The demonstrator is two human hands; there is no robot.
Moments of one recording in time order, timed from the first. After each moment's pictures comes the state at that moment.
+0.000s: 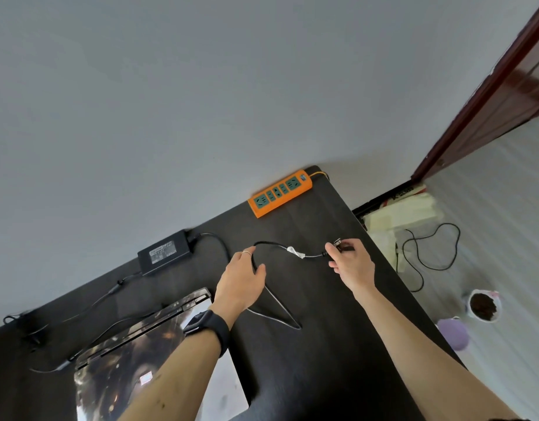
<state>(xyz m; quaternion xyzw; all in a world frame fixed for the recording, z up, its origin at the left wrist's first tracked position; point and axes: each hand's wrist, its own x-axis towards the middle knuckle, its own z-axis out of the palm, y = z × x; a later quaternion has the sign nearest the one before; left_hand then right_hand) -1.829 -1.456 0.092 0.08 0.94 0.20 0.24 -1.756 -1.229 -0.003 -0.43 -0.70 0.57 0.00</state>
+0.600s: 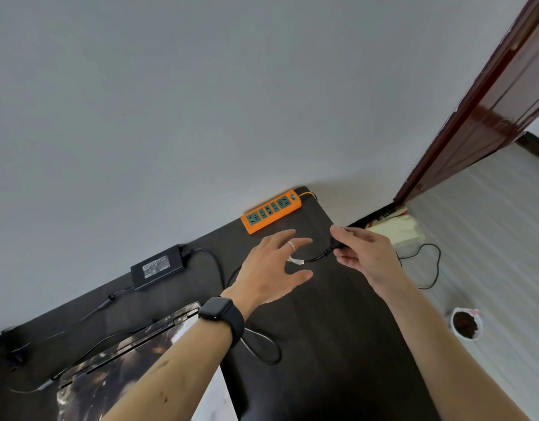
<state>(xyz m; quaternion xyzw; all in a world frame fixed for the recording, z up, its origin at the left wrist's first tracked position) -1.827 -1.395 0.160 0.35 0.90 0.19 0.19 -1.747 -1.197 0.154 -0.36 -0.57 0.74 0.01</state>
